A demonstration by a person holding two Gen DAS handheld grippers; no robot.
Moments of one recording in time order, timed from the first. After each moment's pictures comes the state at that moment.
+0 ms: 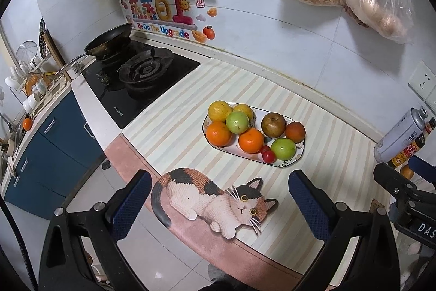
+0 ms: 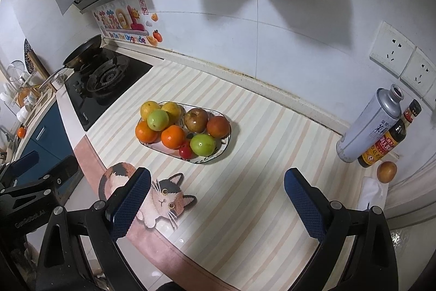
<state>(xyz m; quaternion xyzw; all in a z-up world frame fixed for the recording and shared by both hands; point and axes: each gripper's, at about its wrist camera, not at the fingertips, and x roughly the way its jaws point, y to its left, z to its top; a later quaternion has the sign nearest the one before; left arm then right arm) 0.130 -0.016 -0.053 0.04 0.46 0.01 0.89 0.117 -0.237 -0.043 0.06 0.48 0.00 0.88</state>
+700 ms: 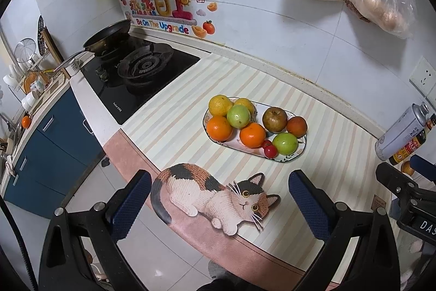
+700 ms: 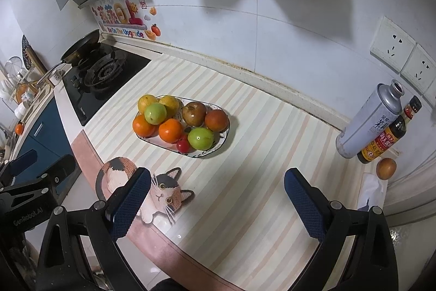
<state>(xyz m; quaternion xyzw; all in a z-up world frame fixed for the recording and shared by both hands) 0.129 -0.016 -0.062 0.04 0.47 0.01 0.88 0.116 -0.238 -0.051 0.06 0.49 0.00 0.87</state>
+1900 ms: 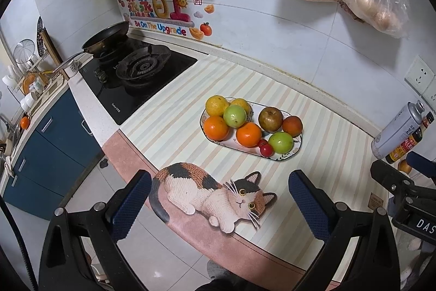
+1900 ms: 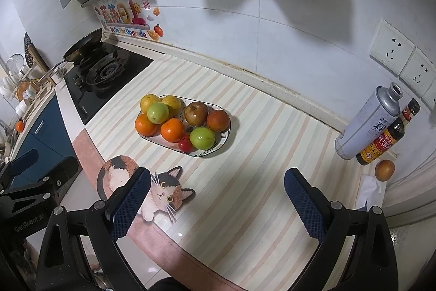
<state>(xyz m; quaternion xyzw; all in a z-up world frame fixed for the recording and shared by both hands) 0.124 -0.020 -0.060 0.04 0.47 0.01 0.88 0.112 -0.237 -0.044 0.05 0.48 0.01 0.87</state>
